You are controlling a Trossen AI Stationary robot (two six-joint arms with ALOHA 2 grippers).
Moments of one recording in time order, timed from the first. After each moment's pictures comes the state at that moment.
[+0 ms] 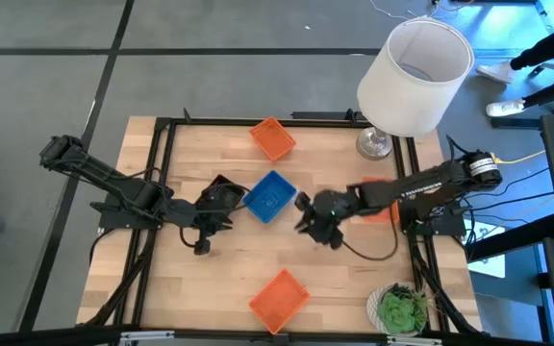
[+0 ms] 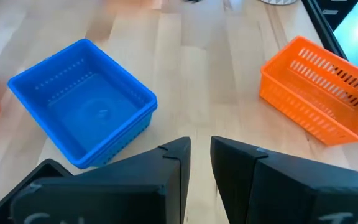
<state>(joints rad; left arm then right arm) -0.41 0.99 0.67 -0.26 -0.34 -0.29 0.18 1.51 0.97 -0.20 -0.07 -0.82</state>
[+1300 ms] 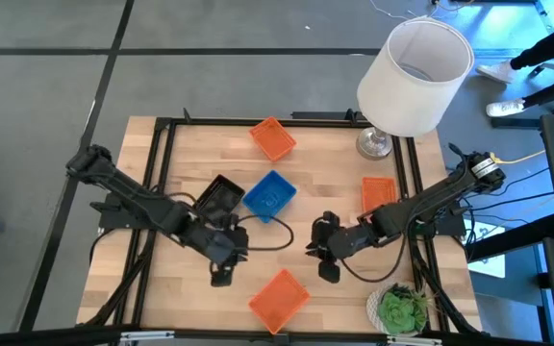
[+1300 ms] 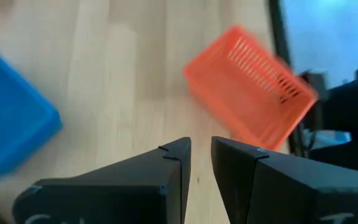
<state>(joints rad) -0.50 1.45 1.20 -0.56 -0.21 -0.49 0.47 1.50 1.08 -0.38 0.22 0.61</state>
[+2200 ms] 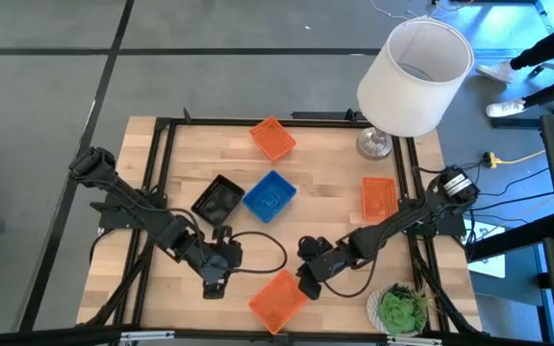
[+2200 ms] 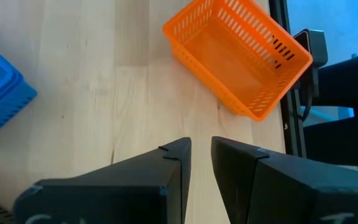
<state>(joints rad) -0.60 1.49 1.20 -0.61 -0.23 -0.57 0.52 1.77 1.07 -0.17 0.16 0.99</state>
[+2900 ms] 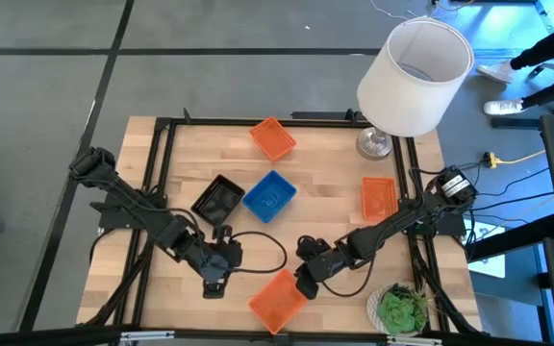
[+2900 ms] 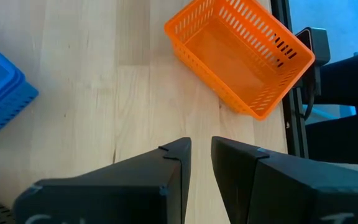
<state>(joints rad) -0.60 1.49 1.20 -0.62 -0.23 -0.57 0.52 1.79 1.08 -0.13 0.16 1.04</state>
